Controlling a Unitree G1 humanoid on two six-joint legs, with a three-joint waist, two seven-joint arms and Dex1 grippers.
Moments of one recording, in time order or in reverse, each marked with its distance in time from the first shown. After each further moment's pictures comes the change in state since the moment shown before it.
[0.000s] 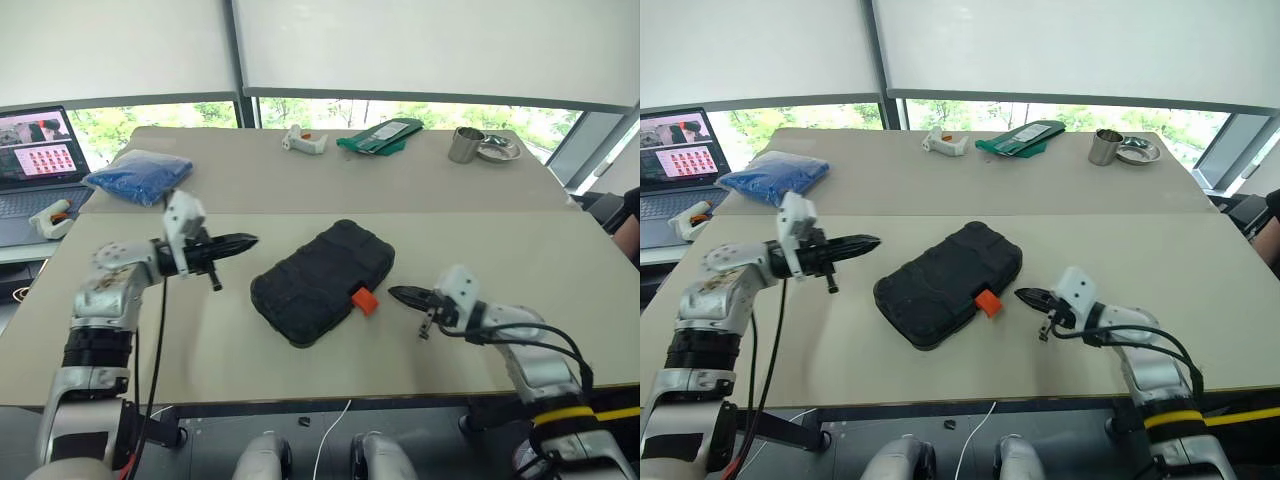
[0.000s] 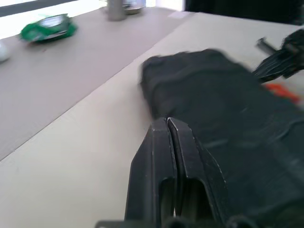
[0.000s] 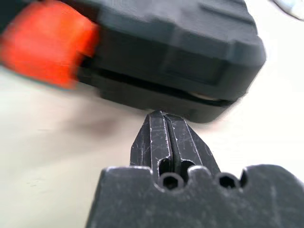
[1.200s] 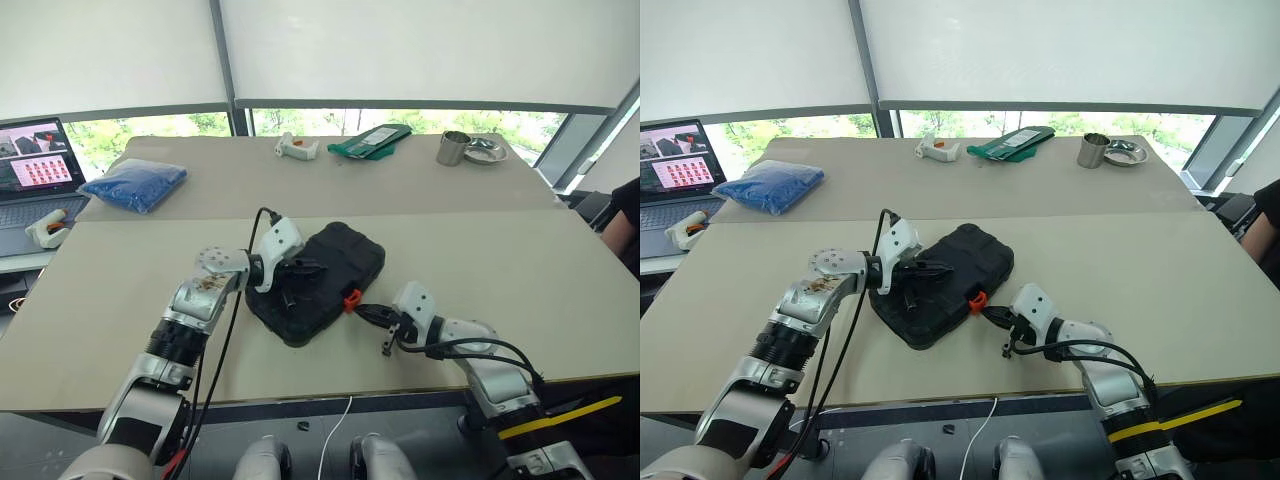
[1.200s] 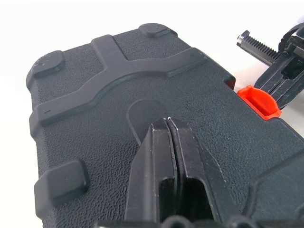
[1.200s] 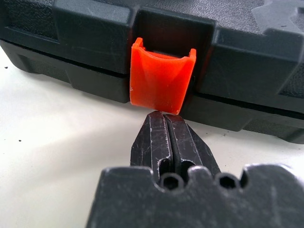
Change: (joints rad) left arm -0.049 -0.154 -0.217 0.023 0.210 0.012 0.170; right arm -0.027 0.129 0.154 -0.012 -0.190 0.094 -0.088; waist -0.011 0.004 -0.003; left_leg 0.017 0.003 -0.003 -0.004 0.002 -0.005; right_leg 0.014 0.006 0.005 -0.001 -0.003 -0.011
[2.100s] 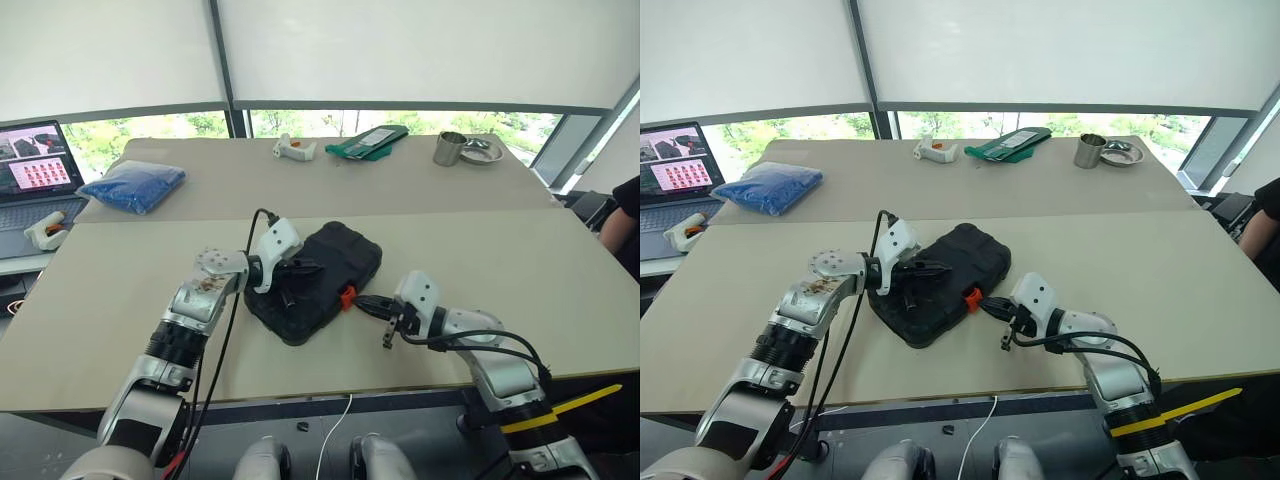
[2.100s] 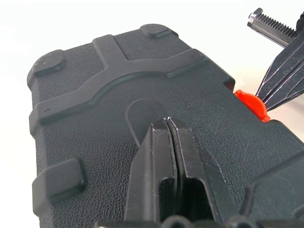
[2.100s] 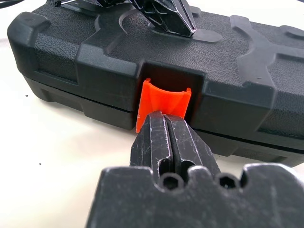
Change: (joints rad) left arm 0.010 -0.002 0.008 0.002 0.003 0.000 0.016; right arm -0.025 0.001 -0.018 -0.069 0.036 0.084 0.016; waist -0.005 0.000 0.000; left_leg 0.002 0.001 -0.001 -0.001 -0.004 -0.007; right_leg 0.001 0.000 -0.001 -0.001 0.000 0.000
